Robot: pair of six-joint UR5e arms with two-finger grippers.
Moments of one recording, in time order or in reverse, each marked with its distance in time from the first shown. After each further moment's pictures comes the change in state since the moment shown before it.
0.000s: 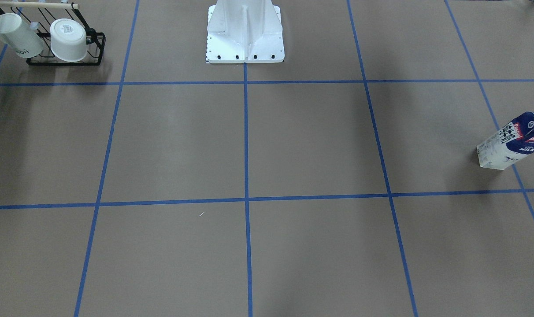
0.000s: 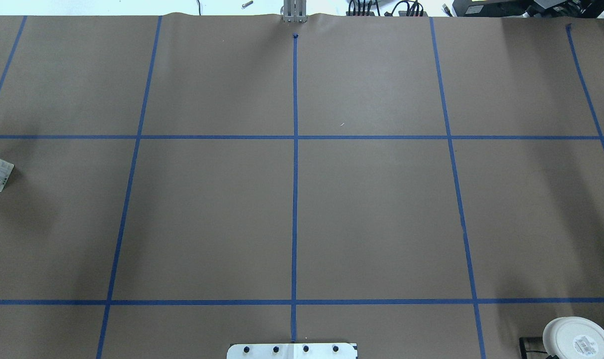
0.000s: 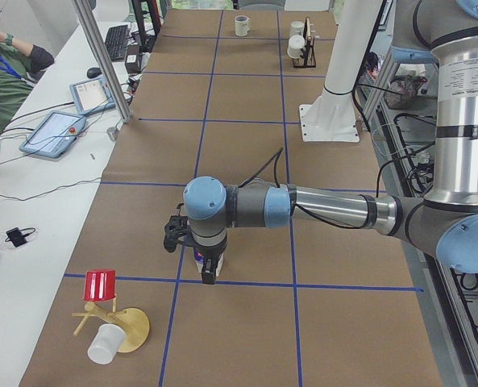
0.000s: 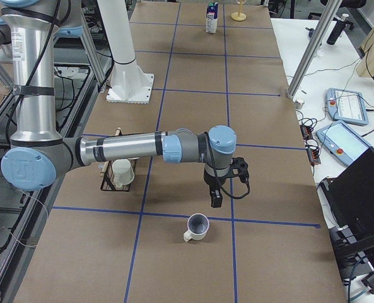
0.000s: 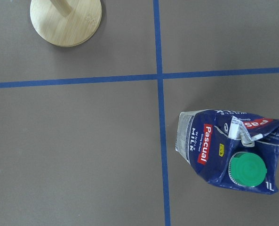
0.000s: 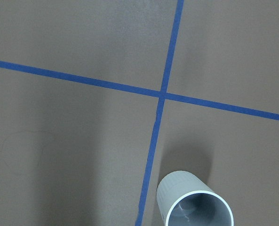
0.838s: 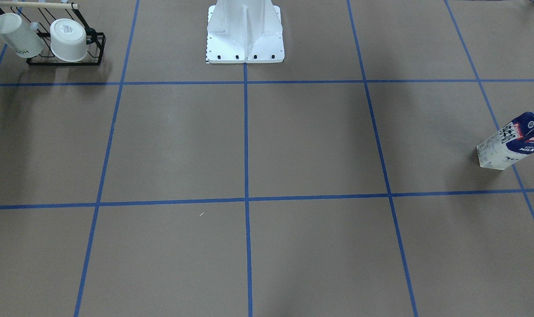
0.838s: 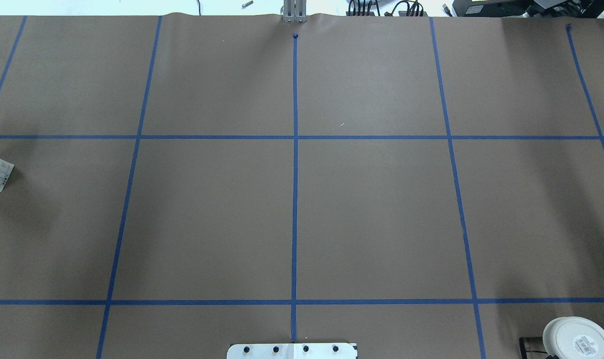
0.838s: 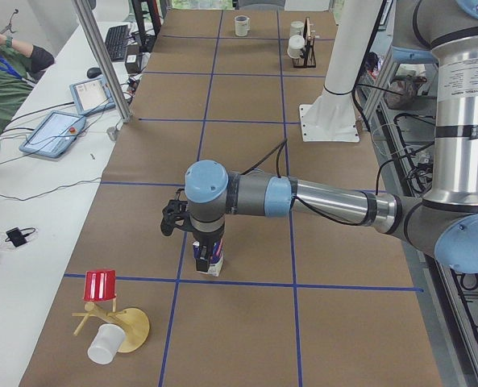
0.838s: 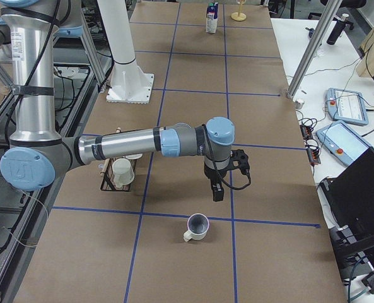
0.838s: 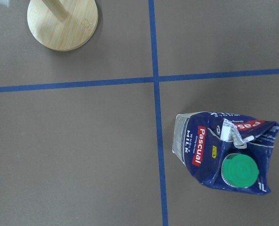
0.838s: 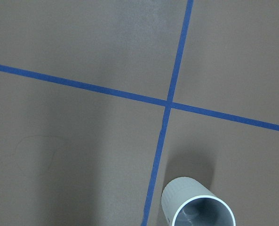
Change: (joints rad) left arm 0.002 -0.011 -0.065 -0.059 0.000 -0.001; right arm 0.004 -0.002 0.060 0.000 -0.004 -0.001
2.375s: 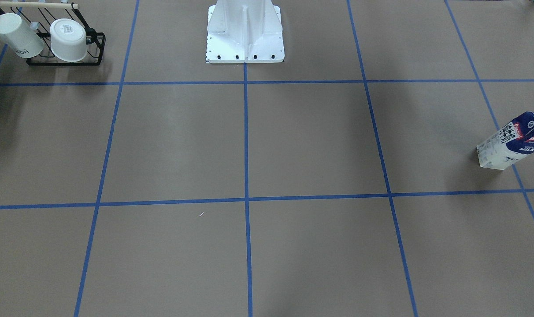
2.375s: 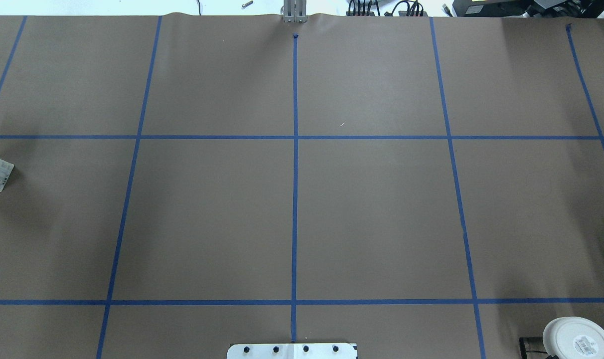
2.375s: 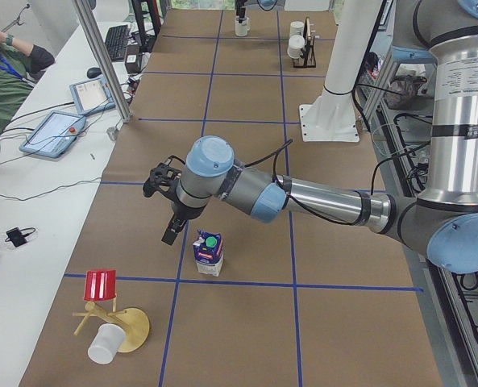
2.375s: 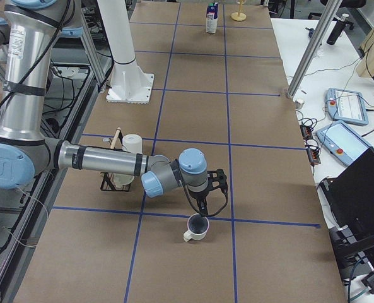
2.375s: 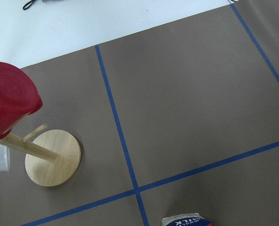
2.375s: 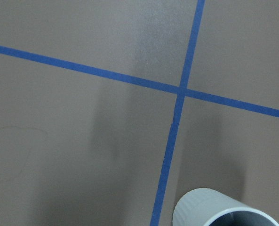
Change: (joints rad) left arm -0.005 -0.029 0.037 -0.401 0.013 -0.119; right arm -0.151 -0.178 -0.186 0.616 -0.037 0.272
